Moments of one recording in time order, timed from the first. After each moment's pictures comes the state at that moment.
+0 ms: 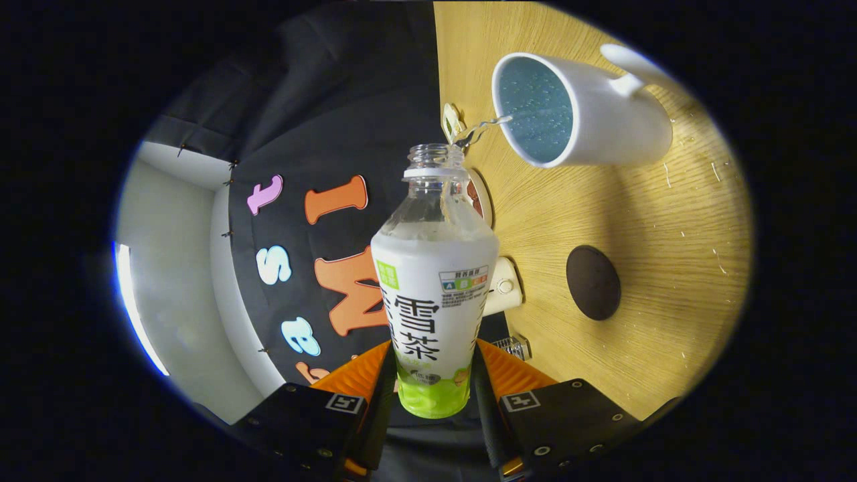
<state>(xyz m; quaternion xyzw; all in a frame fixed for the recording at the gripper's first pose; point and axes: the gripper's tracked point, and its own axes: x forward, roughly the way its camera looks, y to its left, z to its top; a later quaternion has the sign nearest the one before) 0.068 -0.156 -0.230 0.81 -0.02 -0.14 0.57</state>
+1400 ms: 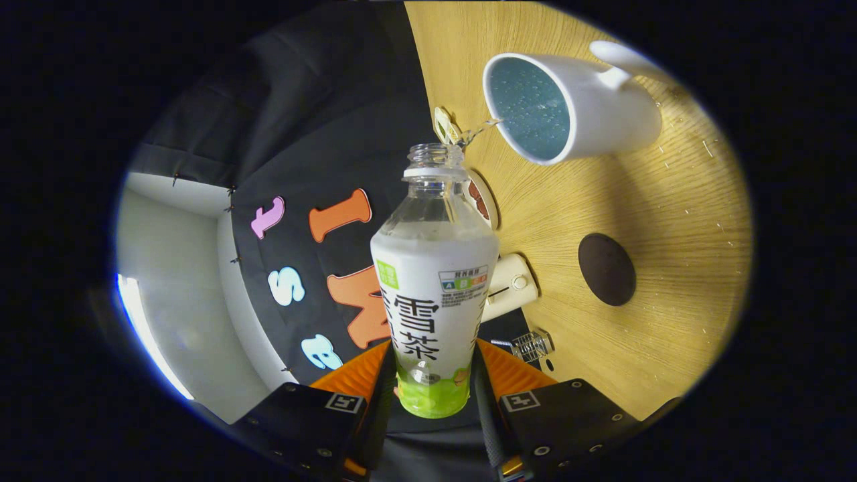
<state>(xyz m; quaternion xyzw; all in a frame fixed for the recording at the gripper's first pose) 0.069 -0.163 -0.224 0.84 -0.06 -0.13 0.52</state>
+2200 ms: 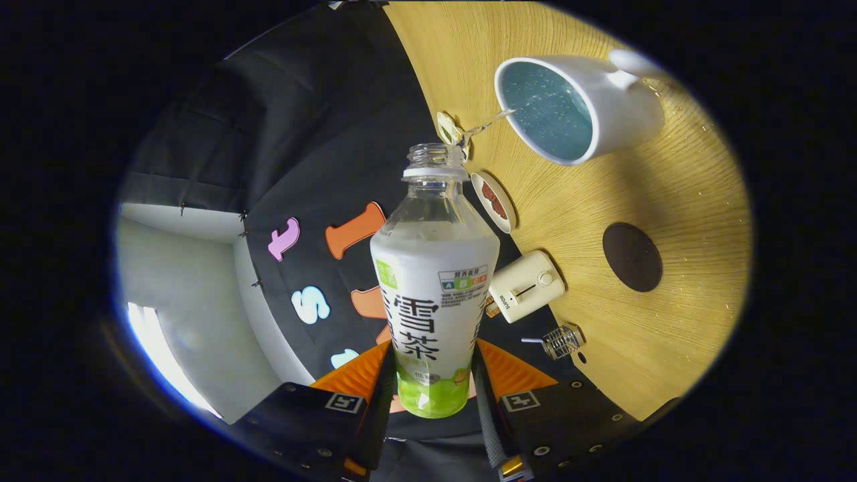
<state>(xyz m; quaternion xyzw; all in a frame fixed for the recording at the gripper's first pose) 0.071 -0.185 -0.201 0.86 -0.10 -0.12 0.48</state>
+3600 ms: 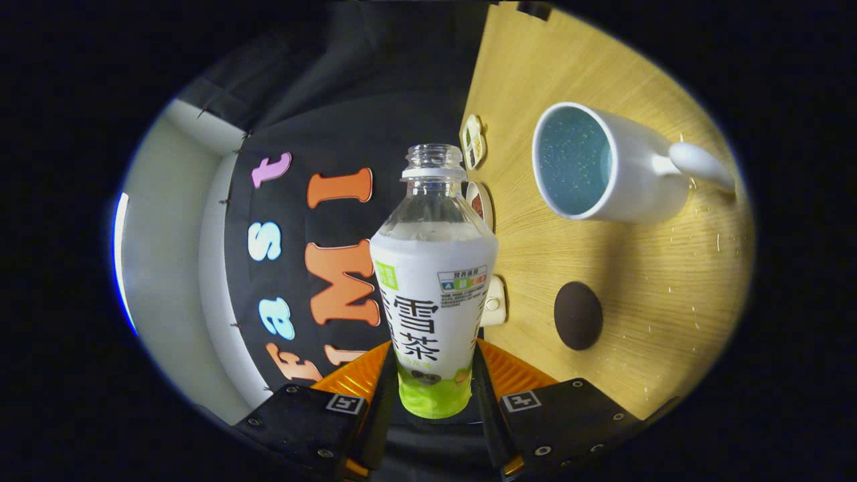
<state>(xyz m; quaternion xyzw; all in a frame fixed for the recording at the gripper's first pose) 0.073 -0.165 -0.244 0.71 0.02 -0.16 0.68</state>
